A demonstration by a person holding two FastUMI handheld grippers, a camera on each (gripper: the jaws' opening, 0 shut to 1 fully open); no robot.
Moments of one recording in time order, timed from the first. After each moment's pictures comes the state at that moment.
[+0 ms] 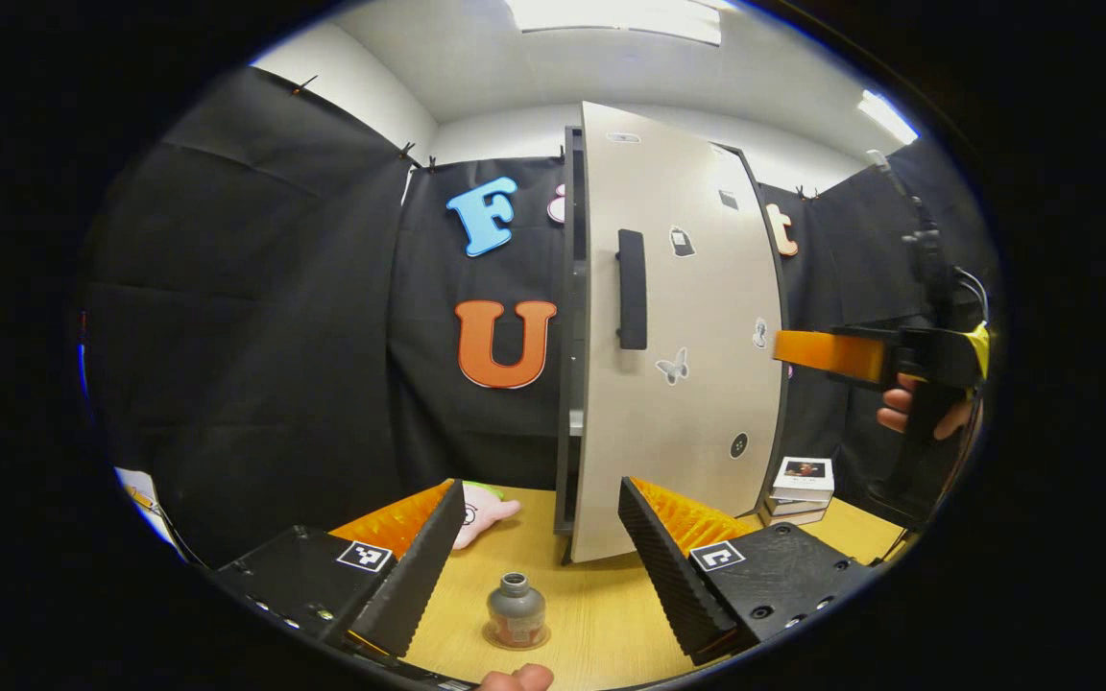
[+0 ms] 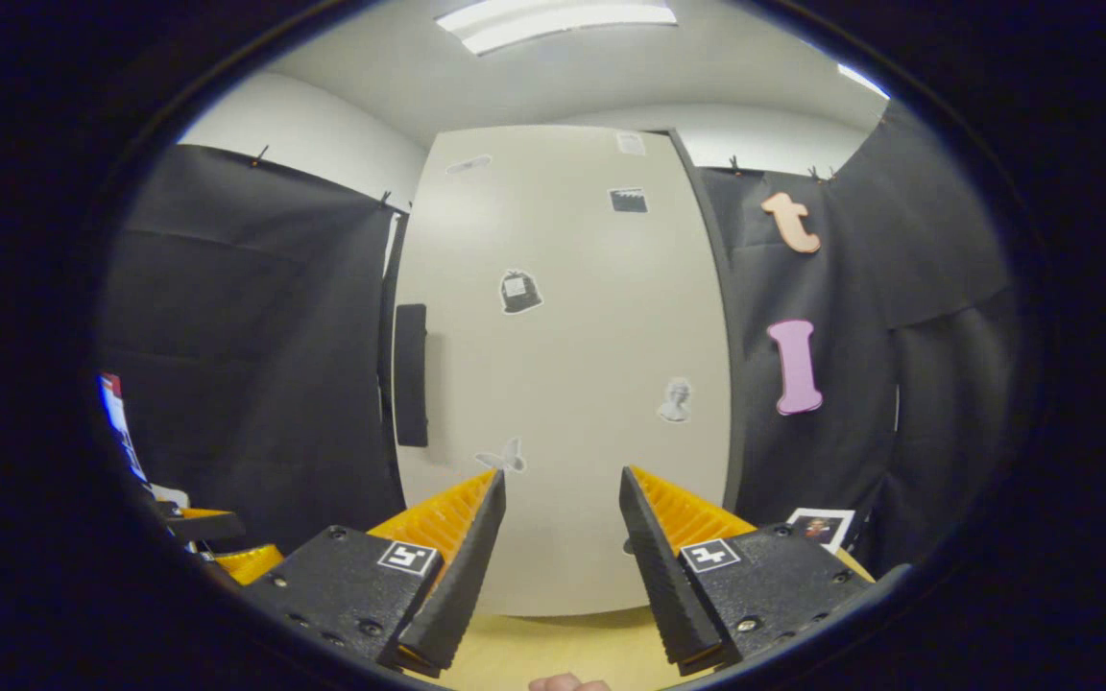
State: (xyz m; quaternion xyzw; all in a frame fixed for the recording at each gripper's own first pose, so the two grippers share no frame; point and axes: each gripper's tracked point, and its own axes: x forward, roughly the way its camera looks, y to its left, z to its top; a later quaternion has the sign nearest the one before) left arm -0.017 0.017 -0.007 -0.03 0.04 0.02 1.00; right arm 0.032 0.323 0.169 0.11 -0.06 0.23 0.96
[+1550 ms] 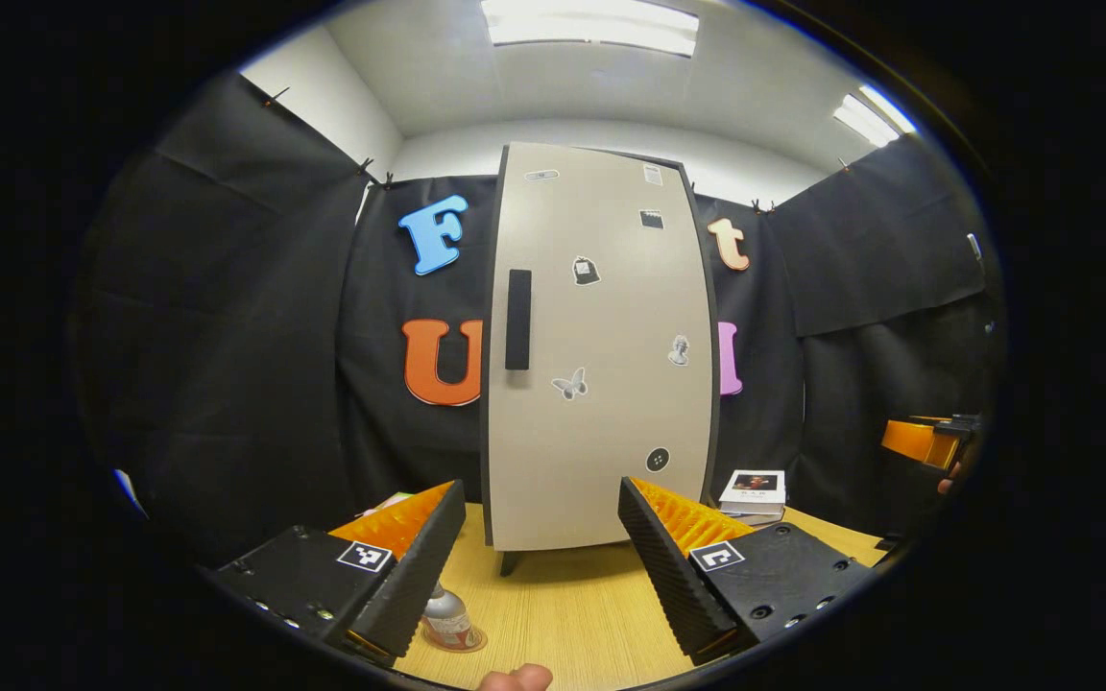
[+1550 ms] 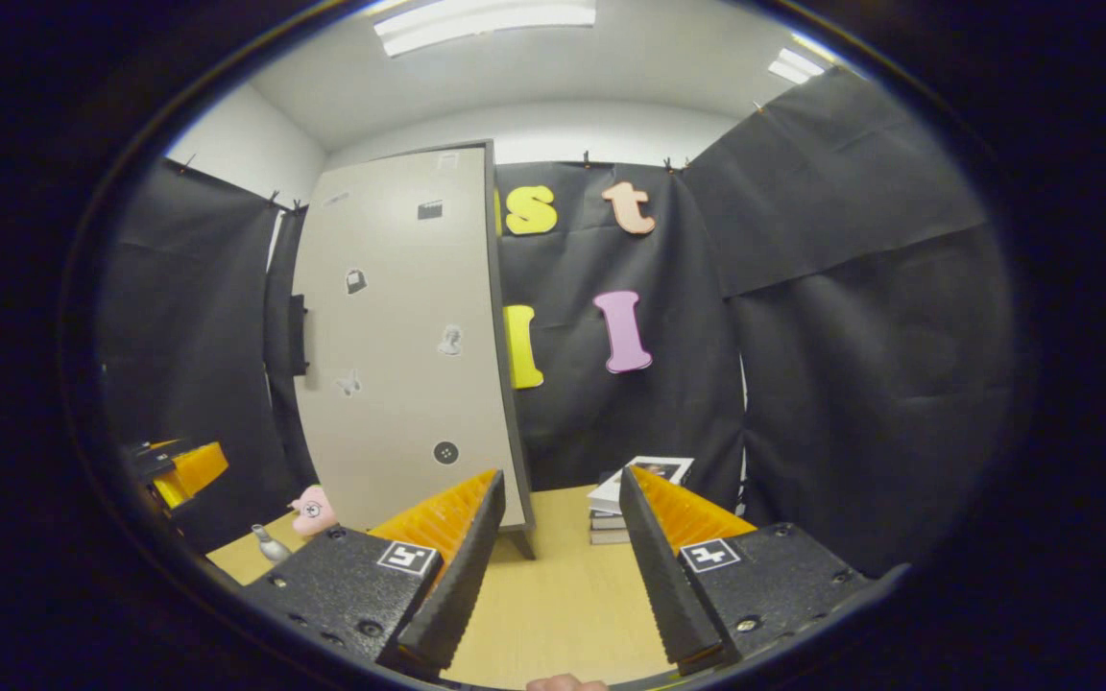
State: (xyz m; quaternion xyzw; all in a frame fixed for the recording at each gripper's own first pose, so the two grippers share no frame) left arm -0.024 -0.048 0.012 -0.03 0.01 -0.04 1.00; right arm -0.088 0.054 0.043 0.15 -0.01 0.08 0.99
